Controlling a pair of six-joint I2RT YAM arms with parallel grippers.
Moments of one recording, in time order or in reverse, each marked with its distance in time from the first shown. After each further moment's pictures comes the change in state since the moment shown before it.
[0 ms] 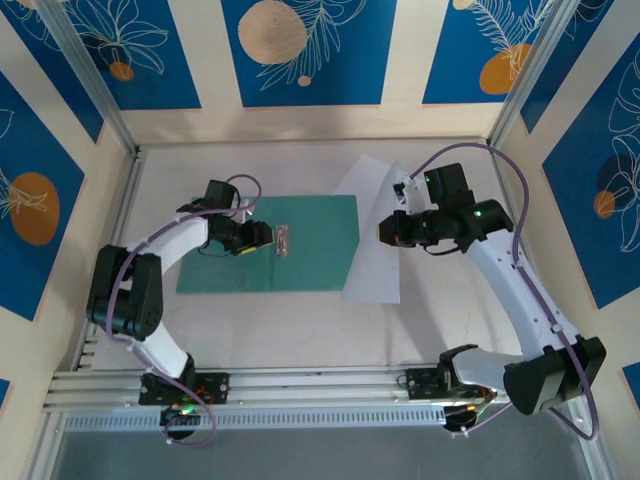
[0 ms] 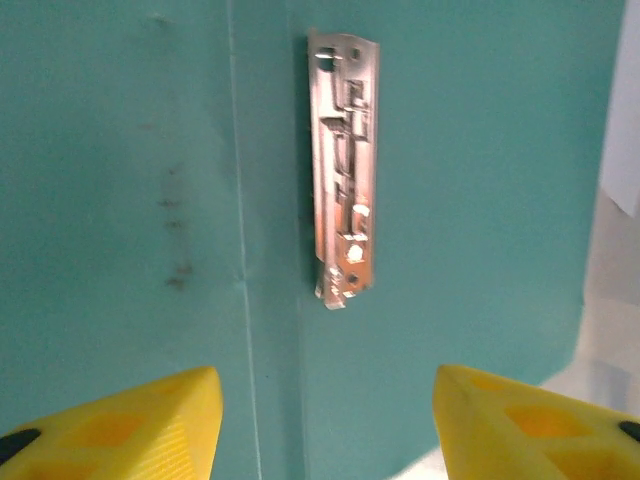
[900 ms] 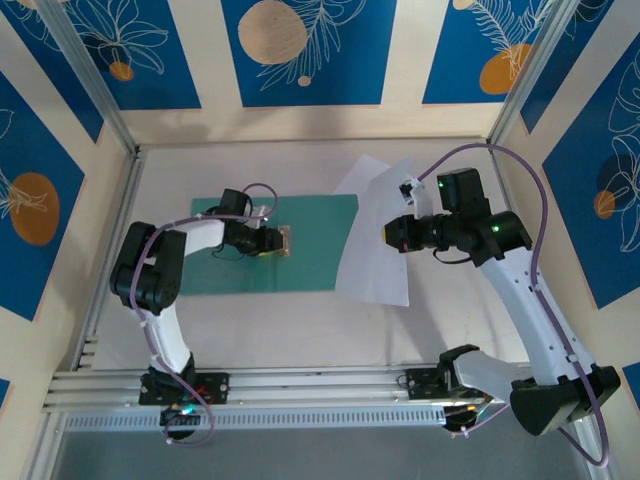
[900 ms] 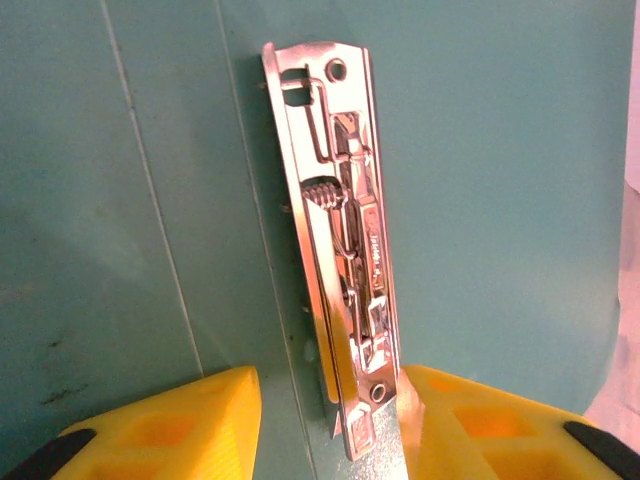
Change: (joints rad) left arm -0.043 0.187 -0.031 0.257 0.132 0.065; right arm 0.005 -0.097 0.014 -0.016 0.006 -0.078
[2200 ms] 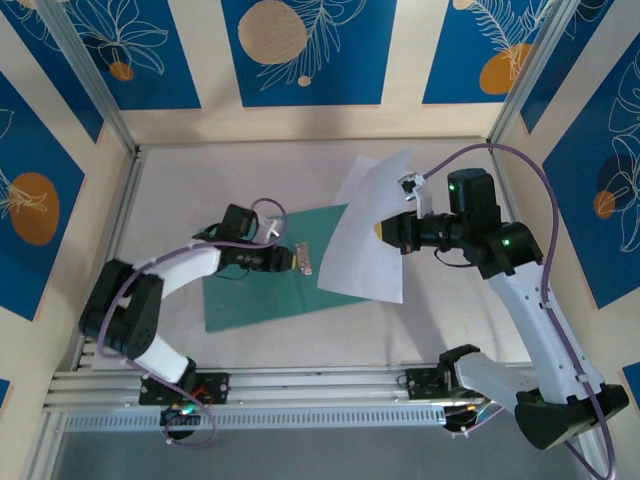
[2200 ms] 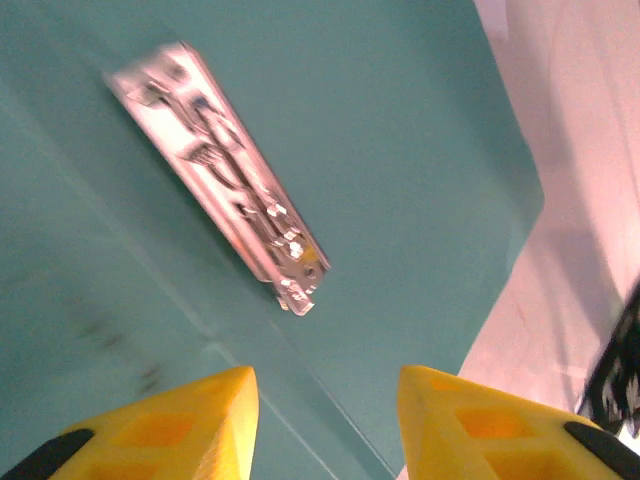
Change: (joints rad) left arm -0.107 -0.354 -0.218 0.016 -0.009 0.026; right arm 0.015 -0.074 -0.015 0.137 -0.146 -0.009
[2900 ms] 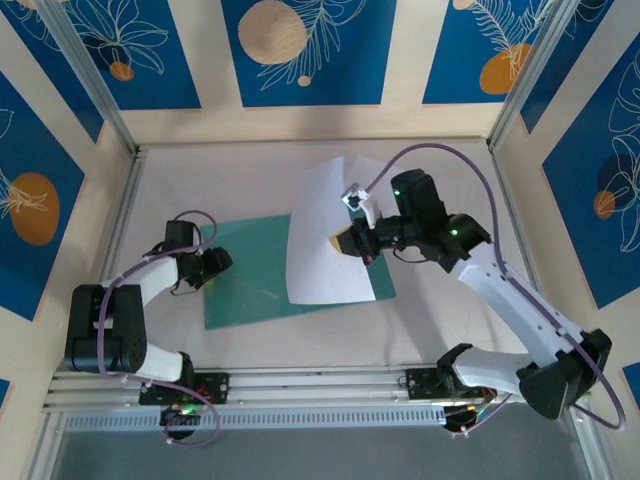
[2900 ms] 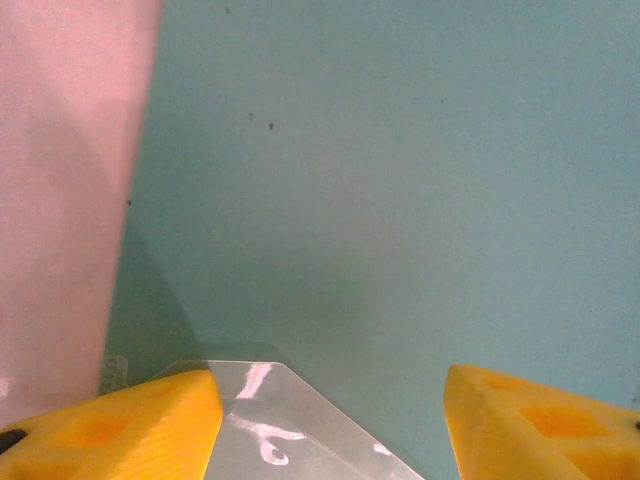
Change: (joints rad) left arm 0.397 -0.080 -0.192 -0.043 -0.301 -0.235; right arm 0.267 0.167 -0.056 0.225 0.003 -0.168
